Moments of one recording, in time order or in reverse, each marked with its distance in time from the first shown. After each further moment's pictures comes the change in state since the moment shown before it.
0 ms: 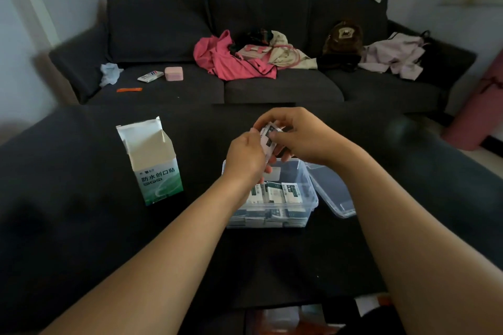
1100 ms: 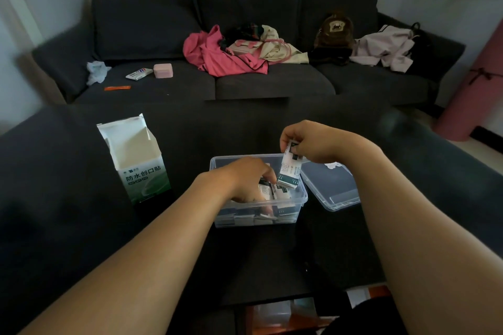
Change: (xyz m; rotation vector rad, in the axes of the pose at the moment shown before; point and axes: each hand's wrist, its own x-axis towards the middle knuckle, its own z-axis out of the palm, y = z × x) left_hand 0.034 -0.026 0.000 1.146 -0.663 0.308; right_hand -0.004 0.047 -0.025 -0.355 -0.209 0.233
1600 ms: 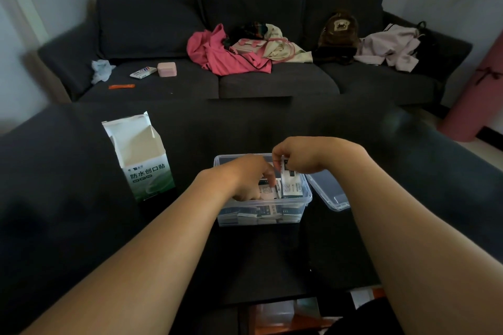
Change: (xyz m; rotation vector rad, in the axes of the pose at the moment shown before) left_hand -0.001 -0.004 0.000 0.021 0.011 -0.030; right_hand 0.010 -0.020 0.020 -0.189 -0.238 0.032
